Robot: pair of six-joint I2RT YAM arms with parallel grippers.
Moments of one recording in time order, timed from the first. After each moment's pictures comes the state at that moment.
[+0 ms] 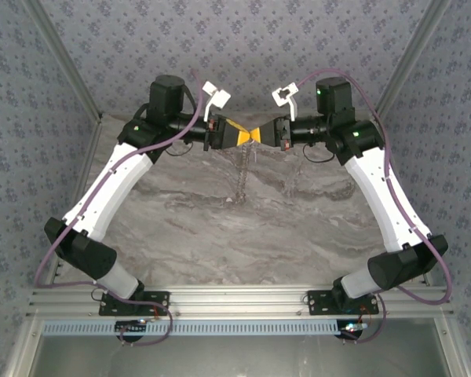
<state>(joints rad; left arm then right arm) -0.53 1.58 1.78 -0.55 1.06 -0.26 0.37 1.47 1.73 -0.74 -0.96 0.25</state>
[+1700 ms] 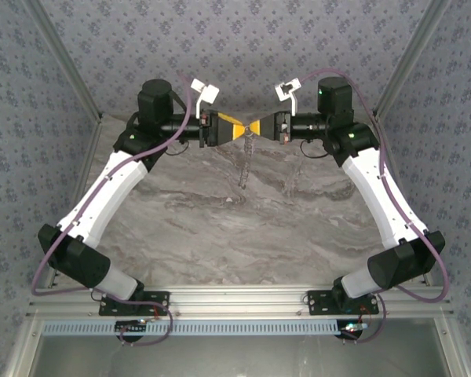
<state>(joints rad) -0.49 1.51 1.62 -0.27 1.02 -0.46 0.34 1.48 1.65 -0.50 -1.00 0.41</state>
